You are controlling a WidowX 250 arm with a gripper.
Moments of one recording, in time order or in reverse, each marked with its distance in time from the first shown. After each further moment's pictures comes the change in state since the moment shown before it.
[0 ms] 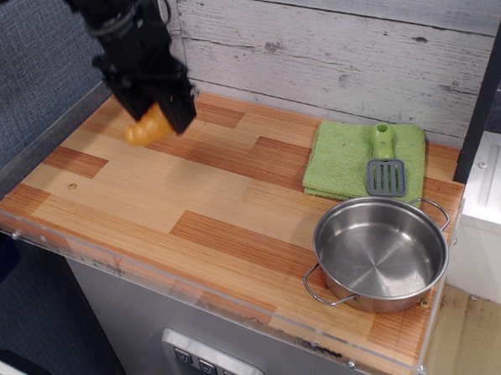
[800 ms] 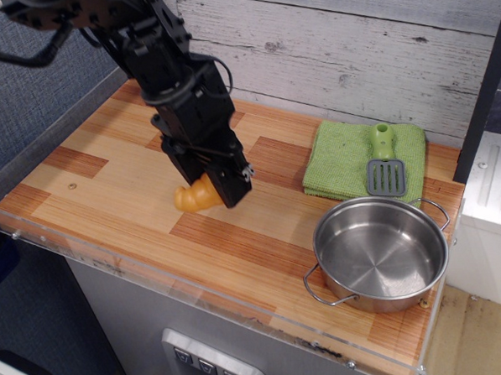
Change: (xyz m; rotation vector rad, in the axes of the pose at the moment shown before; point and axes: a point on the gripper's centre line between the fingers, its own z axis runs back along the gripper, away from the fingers) arm -0.033 -0.074 -0.025 -0.077 0.045 -0.212
